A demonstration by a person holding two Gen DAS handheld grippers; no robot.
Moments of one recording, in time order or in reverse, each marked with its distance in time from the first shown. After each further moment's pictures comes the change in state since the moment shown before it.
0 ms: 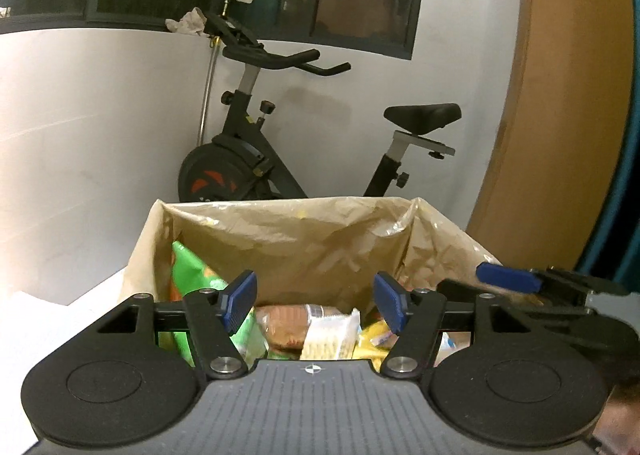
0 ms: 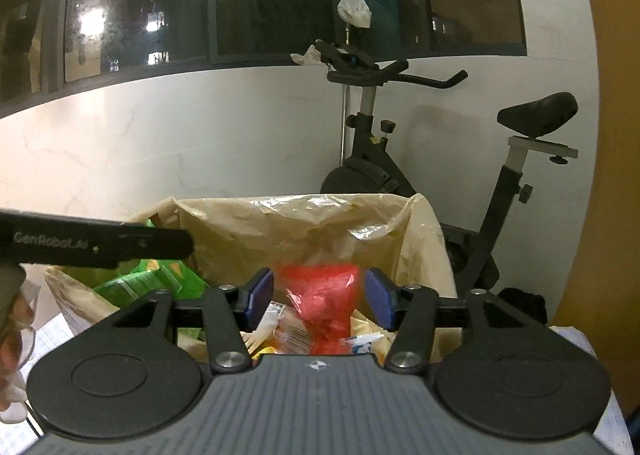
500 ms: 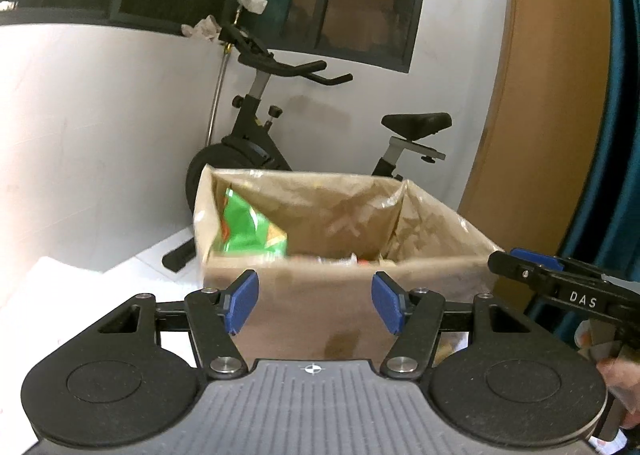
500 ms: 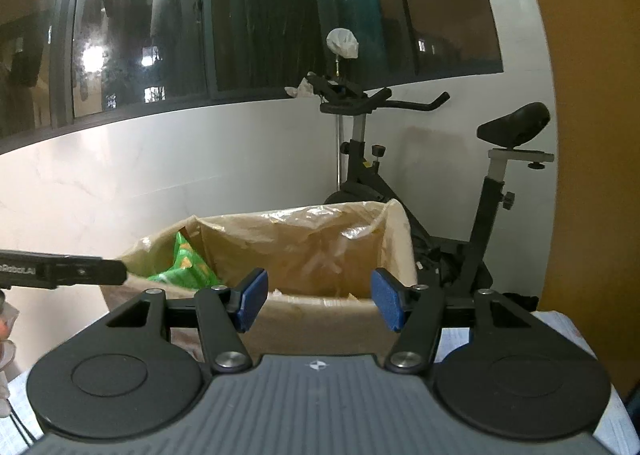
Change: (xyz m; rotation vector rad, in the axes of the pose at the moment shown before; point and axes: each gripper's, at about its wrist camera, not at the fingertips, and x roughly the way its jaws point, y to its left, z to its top) left arm -0.076 0.016 -0.049 -0.040 -0.033 -0.014; right arm -0.081 -0.004 -0.029 0.050 -0.094 -0.001
